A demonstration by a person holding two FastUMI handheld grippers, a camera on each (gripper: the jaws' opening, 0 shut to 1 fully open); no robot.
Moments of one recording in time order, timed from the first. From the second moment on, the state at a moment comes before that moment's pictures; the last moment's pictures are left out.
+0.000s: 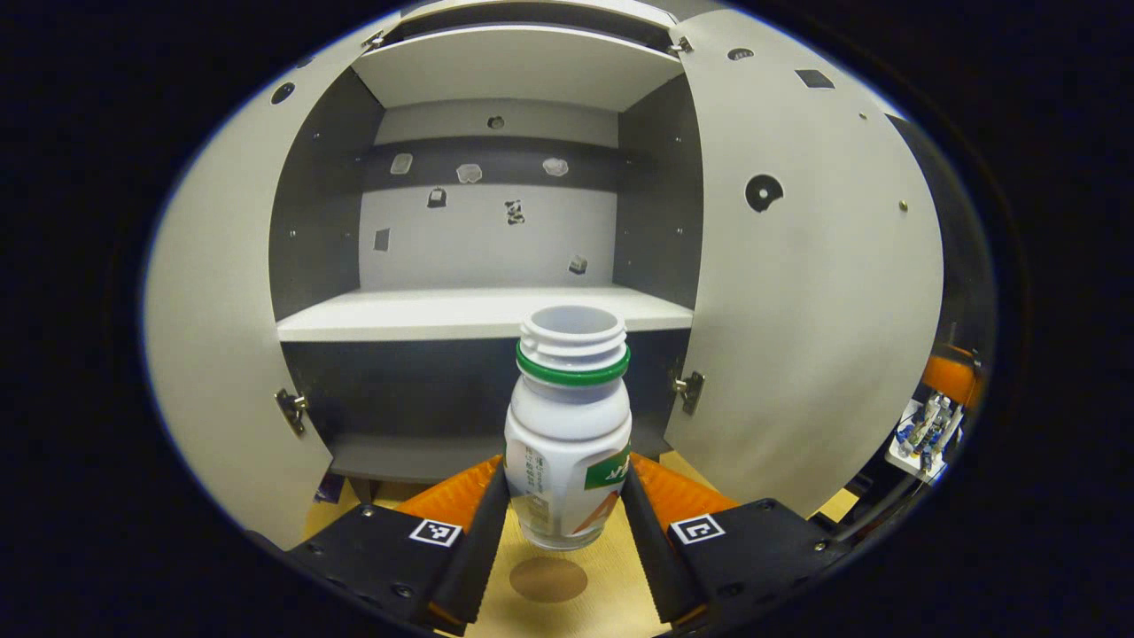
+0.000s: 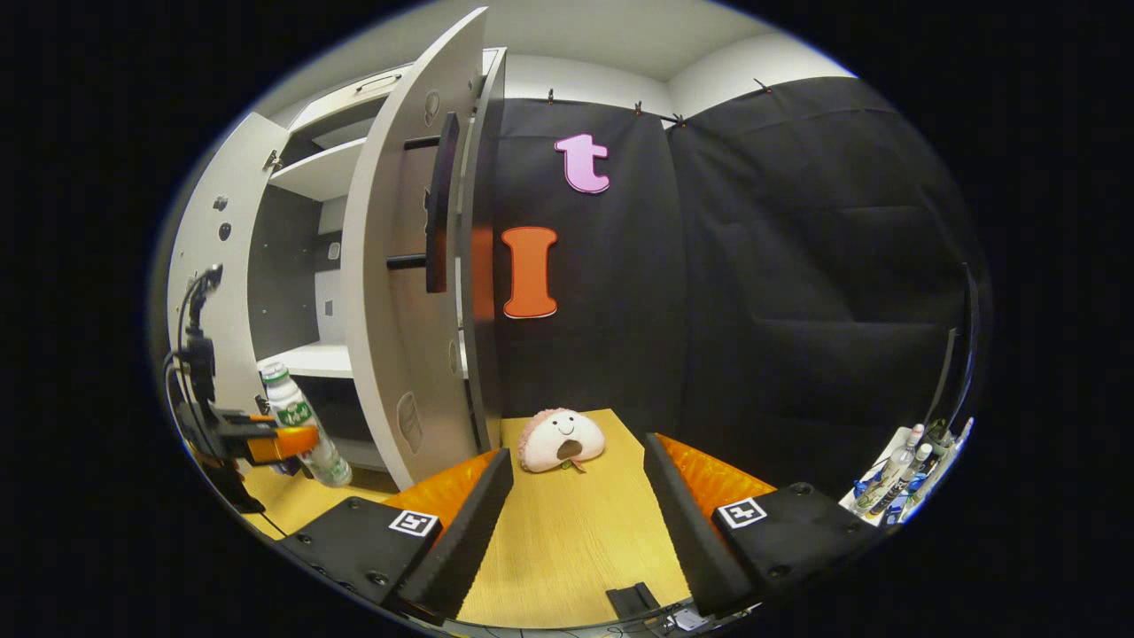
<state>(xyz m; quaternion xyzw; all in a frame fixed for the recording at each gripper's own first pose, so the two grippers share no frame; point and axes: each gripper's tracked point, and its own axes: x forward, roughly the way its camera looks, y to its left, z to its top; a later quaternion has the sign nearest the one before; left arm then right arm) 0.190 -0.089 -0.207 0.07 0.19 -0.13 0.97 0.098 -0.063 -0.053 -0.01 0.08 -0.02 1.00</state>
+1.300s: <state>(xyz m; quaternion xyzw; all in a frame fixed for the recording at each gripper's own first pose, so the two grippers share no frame) 0.344 -0.087 -0.099 0.10 0.11 -0.05 0.99 0.150 -0.132 -0.046 0.01 0.08 -0.03 1.00</state>
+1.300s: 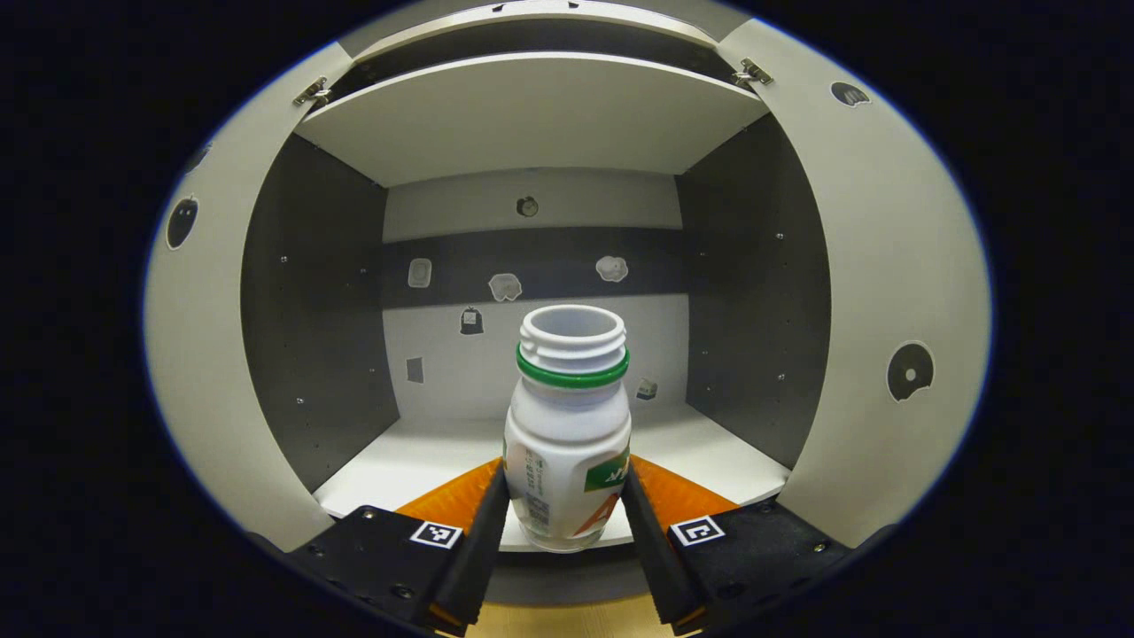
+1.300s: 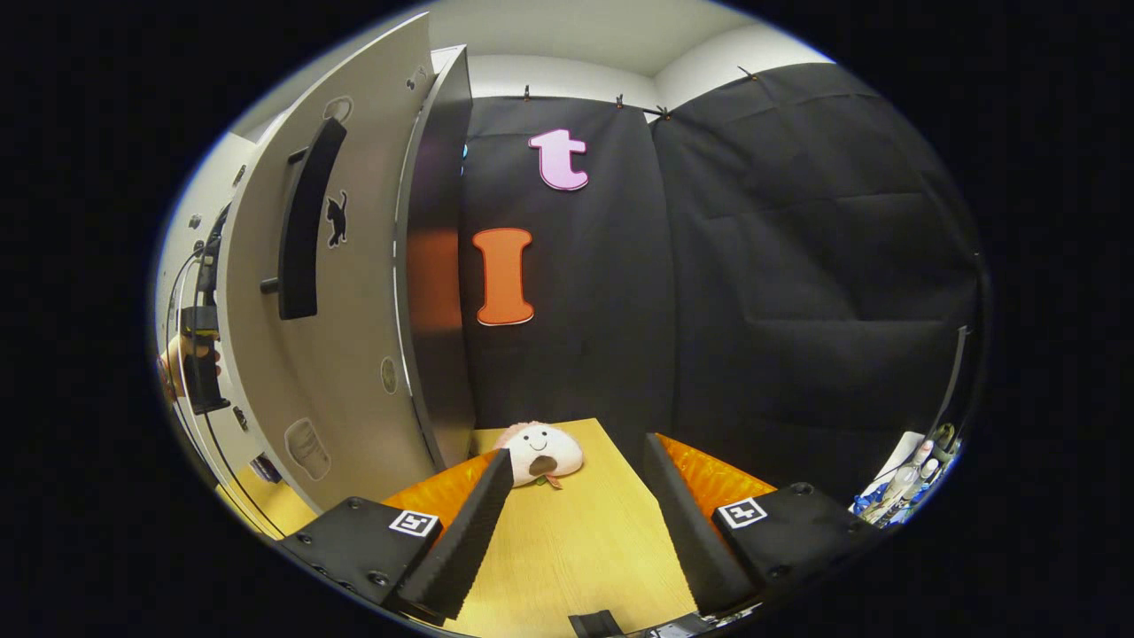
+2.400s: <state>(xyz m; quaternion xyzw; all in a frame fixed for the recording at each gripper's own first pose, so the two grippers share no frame) 0.343 -0.086 -0.093 0.10 0.11 -0.04 0.99 0.133 -0.116 -0.051 0.01 0.08 -0.03 1.00</state>
